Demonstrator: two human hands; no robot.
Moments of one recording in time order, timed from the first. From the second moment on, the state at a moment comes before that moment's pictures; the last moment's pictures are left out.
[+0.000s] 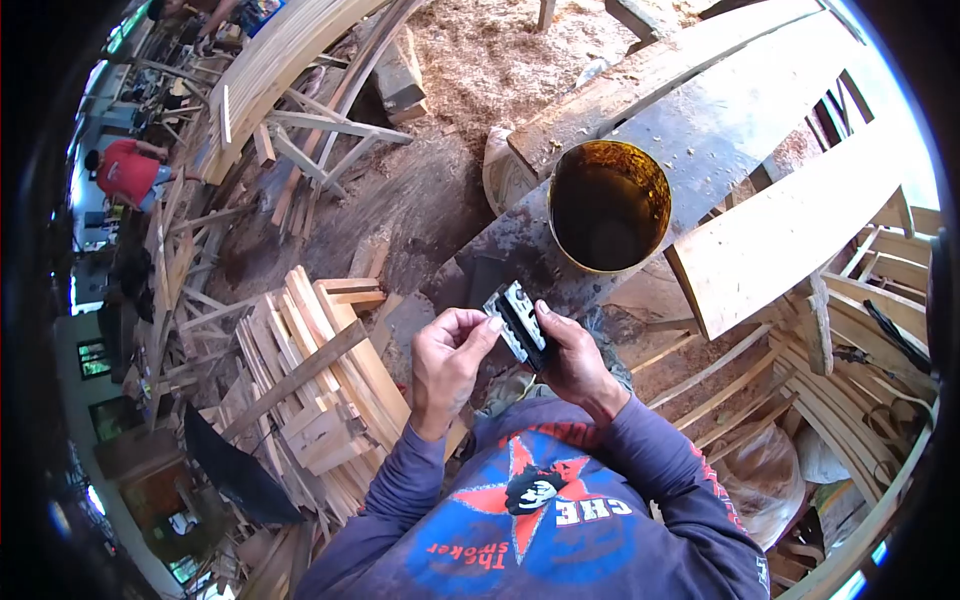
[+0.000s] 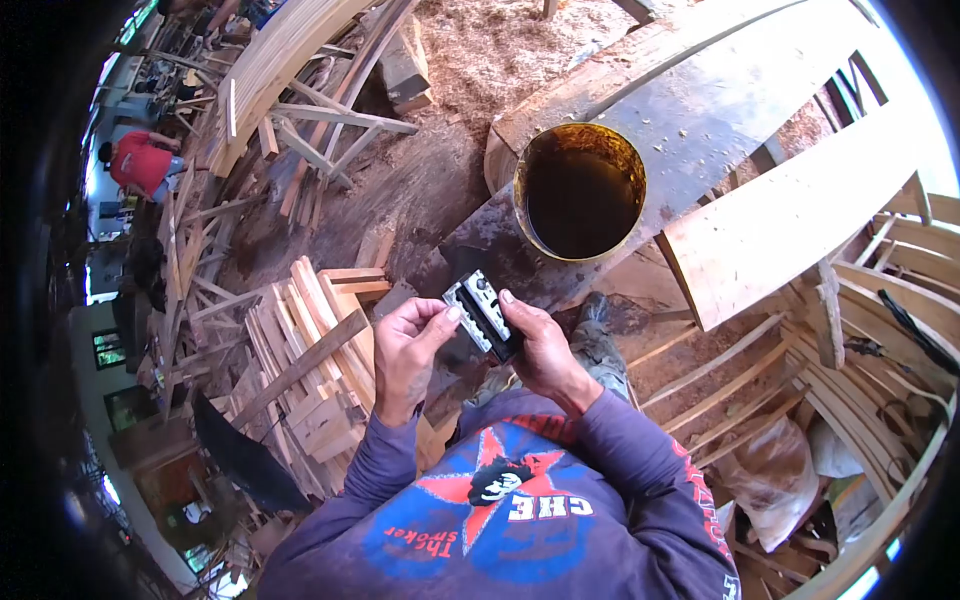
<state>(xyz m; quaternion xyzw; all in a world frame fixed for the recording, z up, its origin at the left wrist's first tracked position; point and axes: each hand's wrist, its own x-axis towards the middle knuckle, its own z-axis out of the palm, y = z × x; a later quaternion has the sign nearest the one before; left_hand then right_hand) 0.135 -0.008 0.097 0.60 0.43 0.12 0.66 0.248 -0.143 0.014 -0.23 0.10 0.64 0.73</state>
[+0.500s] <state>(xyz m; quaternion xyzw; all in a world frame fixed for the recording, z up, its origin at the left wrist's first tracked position) 0.169 -0.033 0.114 0.60 0.35 0.22 0.68 0.301 -0.154 0.050 -0.17 0.14 0.72 0.65</state>
